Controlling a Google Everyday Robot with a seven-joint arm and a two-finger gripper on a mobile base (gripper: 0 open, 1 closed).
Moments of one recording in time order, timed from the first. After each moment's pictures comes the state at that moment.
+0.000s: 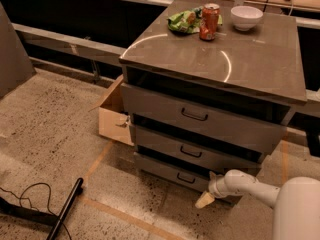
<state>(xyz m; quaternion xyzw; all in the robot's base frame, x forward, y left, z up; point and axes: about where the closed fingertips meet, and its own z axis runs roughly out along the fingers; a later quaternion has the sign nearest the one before) 0.599 -0.226 0.226 -0.48 0.84 0.09 0.25</state>
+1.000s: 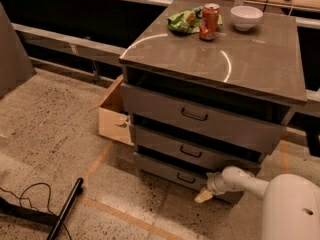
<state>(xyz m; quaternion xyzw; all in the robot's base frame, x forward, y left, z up) 0.617 -0.227 0.209 -0.48 0.84 0.10 0.23</state>
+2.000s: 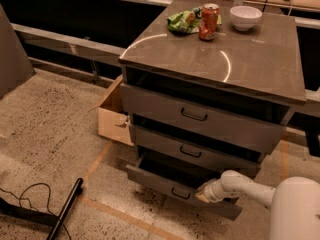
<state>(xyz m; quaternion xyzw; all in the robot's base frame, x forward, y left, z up) 0.577 -0.194 0.213 -0.50 0.83 0.14 0.22</state>
